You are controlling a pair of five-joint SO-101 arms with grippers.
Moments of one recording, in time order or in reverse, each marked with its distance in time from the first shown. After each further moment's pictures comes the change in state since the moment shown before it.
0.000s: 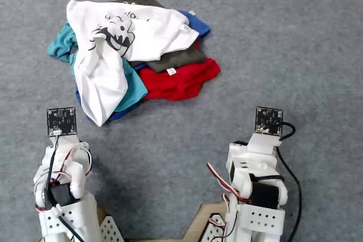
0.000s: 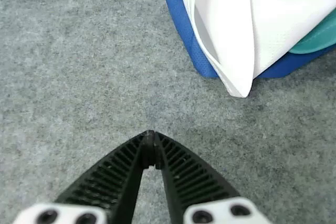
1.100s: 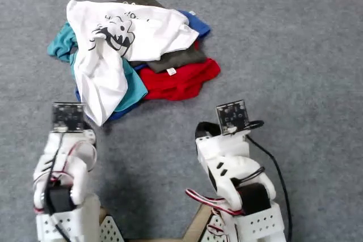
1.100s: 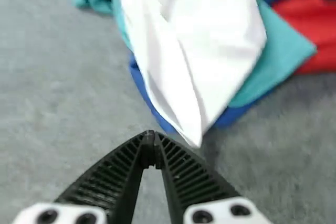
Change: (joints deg) left arm 7.5 0.0 -10.3 -4.0 0.0; right arm -26.2 0.0 -6.2 -10.7 -1.8
